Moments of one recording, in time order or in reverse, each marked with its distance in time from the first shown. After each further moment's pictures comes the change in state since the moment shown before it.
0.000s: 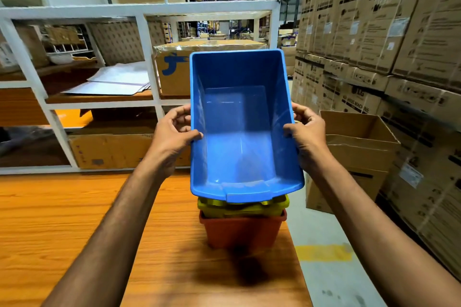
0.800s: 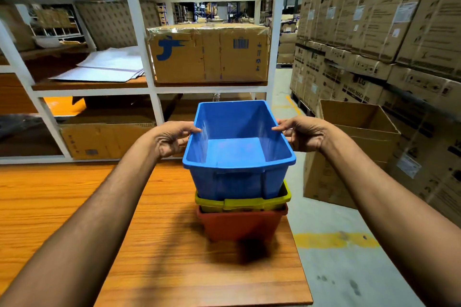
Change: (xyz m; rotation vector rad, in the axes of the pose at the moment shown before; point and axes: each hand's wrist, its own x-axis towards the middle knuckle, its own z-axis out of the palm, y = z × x) left_hand 0.066 -0.046 -0.008 -0.139 -0.173 -0.643; right_hand 0.063 0.021 -0.018 0.019 -0.429 0.799
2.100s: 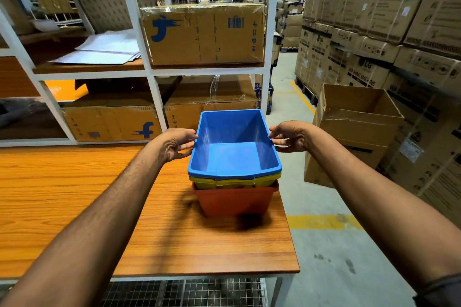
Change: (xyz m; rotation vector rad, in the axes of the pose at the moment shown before) left_hand -0.002 -0.062 0.020 0.107 0.224 -0.099; right_hand 0.027 0.053 -0.010 -0.240 0.295 0.110
